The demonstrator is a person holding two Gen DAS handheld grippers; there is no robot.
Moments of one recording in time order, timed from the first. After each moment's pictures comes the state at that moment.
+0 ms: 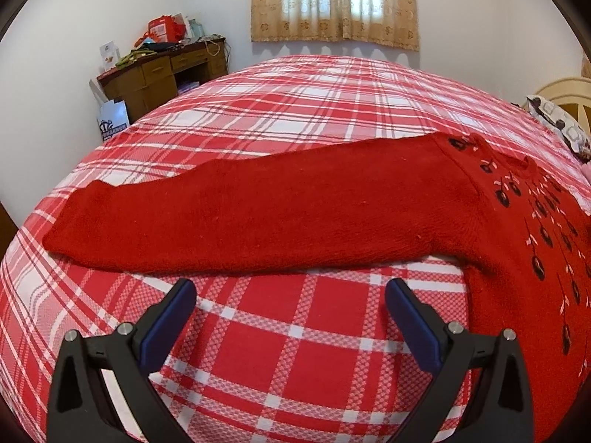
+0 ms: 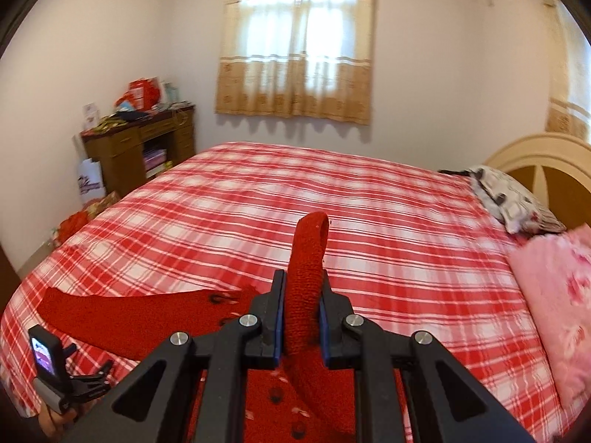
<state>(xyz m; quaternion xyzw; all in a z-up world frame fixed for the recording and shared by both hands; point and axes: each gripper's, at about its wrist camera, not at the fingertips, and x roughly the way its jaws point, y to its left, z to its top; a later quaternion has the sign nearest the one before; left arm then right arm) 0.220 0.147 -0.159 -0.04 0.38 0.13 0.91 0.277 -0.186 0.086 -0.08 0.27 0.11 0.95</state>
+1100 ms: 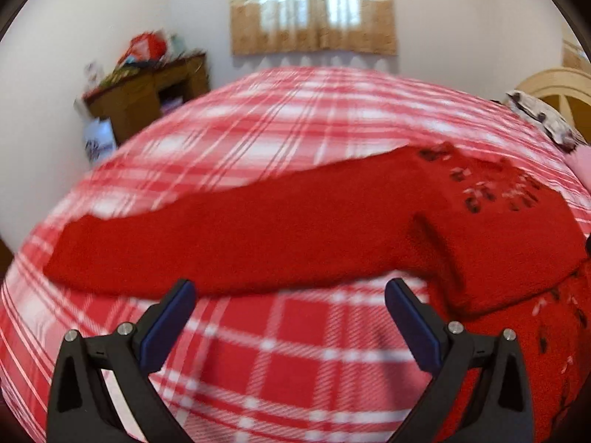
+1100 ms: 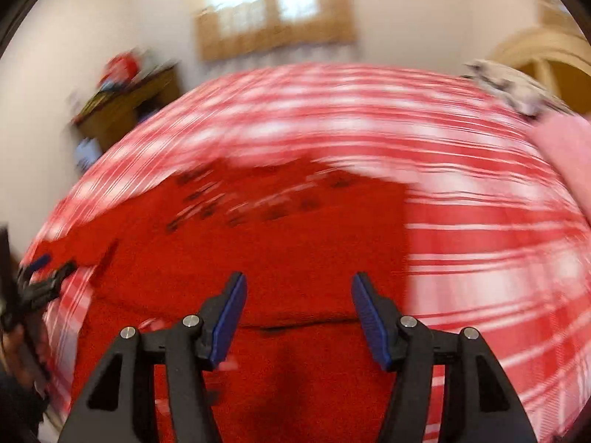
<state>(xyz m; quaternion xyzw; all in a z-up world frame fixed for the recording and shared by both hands) 0.220 0.120 -0.131 -0.01 0.36 0.08 0.93 0.239 -0.316 -0.079 0.06 0.38 0.06 0.92</state>
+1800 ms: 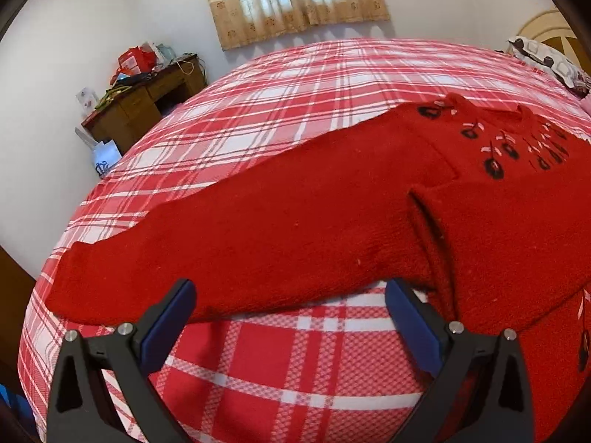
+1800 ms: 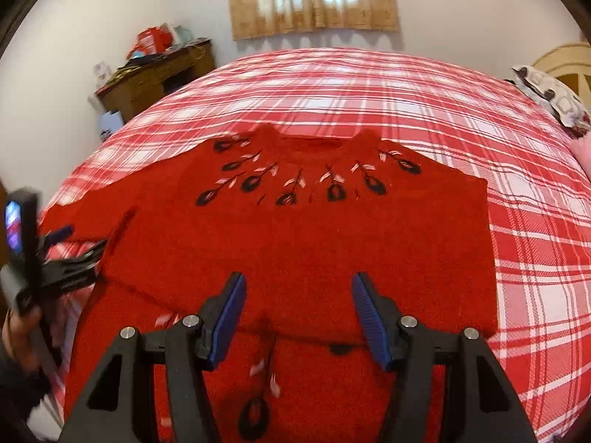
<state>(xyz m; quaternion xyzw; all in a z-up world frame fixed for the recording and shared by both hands) 0.256 0.093 -0.161 0.07 0.40 0.12 0.91 0.274 -0.219 -0.127 -0.01 0.44 0.16 0.88</state>
